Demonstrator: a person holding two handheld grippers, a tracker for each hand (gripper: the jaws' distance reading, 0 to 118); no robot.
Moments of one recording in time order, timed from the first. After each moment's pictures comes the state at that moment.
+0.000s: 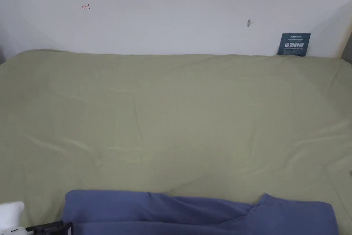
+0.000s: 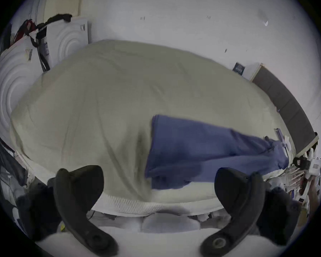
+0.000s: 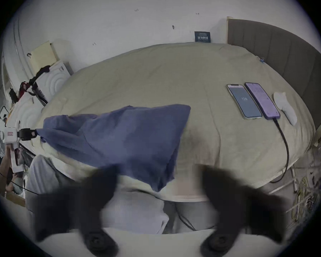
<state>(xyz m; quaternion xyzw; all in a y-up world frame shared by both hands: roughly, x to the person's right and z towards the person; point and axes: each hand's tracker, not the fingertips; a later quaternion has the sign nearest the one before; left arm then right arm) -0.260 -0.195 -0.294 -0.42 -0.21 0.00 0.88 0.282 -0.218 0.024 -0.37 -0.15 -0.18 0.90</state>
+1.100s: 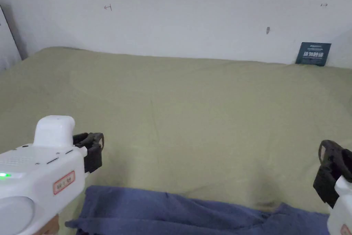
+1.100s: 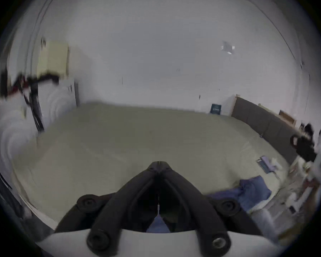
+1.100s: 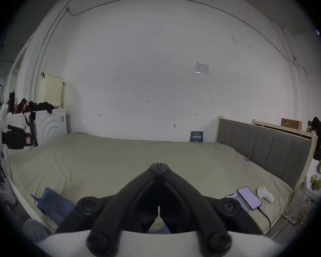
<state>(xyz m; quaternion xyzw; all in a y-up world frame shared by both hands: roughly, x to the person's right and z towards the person) -0.221 -0.096 -0.302 -0.26 -0.27 0.02 0.93 0.138 -0.110 -0.067 -0.05 -0.25 0.01 0.97</state>
